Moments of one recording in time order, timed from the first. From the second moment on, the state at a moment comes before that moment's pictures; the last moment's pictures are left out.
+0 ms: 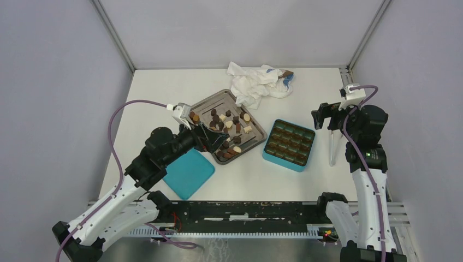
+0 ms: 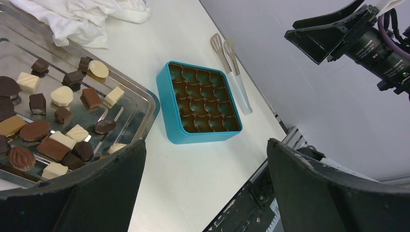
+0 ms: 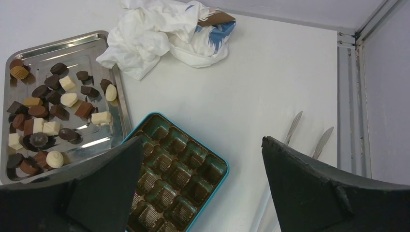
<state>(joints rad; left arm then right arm) -0.70 0.70 0.72 -0.12 0.11 -0.60 -0.13 0.78 0.89 -0.38 -0.36 -0.08</state>
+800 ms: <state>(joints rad) -0.70 0.91 0.98 -0.29 0.03 -0.33 -0.15 0.86 0.84 -0.45 -0.48 -0.50</state>
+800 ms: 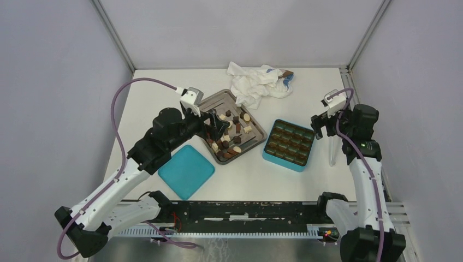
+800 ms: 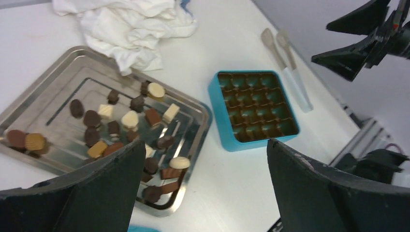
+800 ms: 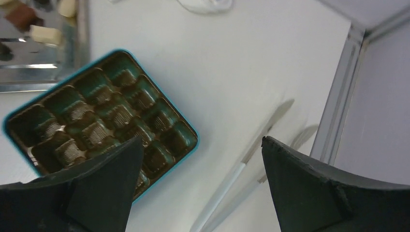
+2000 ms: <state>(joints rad) -0.68 0.87 0.81 -0.33 -0.11 -0.15 -0.51 1.50 0.74 -0.10 -0.23 -0.23</state>
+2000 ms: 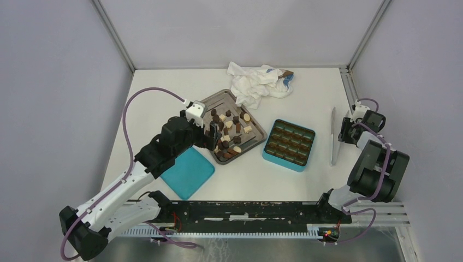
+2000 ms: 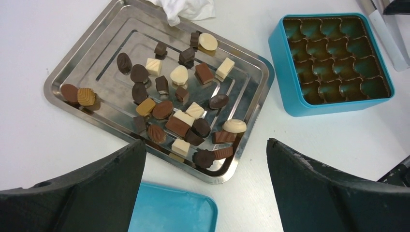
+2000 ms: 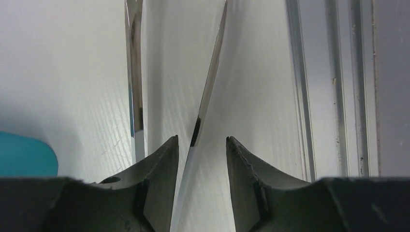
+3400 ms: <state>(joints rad) -0.79 0.72 0.50 0.44 0.35 -0.59 -0.55 1.18 0.72 0.02 -0.82 -0.11</state>
